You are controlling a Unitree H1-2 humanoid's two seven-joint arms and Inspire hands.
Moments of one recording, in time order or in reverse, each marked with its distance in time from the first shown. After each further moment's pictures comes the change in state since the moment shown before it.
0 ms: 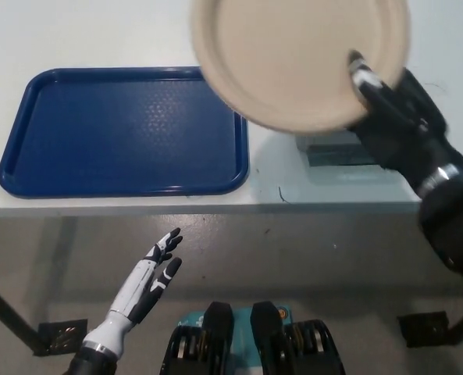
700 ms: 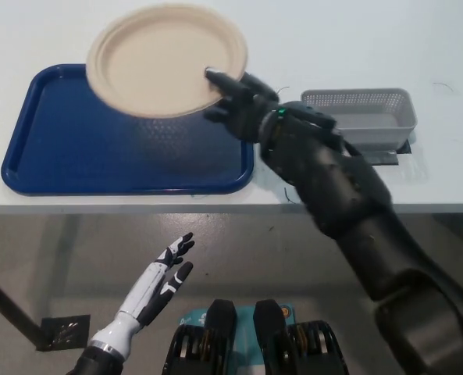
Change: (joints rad) left_arm -0.007 0.001 -0.034 -0.002 0.001 0.017 -0.032; right_arm -0.409 0.329 0.024 1.017 -0.153 -0.015 0.116
